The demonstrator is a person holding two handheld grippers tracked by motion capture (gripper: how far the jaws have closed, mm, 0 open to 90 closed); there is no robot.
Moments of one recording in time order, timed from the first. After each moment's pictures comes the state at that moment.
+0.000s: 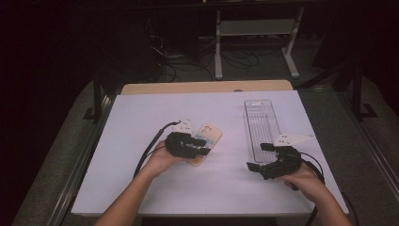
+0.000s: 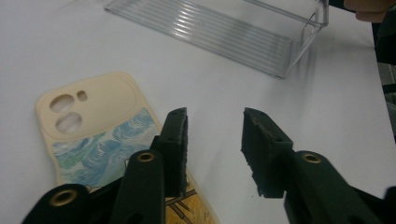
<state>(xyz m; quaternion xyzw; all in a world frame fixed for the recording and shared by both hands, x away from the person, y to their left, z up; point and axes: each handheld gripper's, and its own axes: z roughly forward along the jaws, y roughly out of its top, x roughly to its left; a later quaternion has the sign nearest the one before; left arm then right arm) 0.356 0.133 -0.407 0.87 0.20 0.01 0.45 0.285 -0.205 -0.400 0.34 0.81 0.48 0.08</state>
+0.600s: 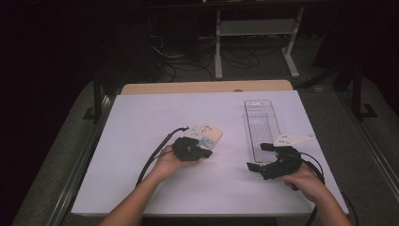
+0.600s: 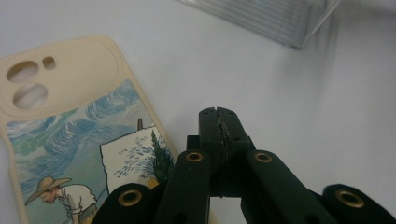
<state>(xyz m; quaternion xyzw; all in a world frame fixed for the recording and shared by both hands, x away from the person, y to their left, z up) 0.354 0.114 -0.431 0.89 0.21 0.01 0.41 0.285 -0.205 -0.400 0.33 0.81 0.48 0.08</state>
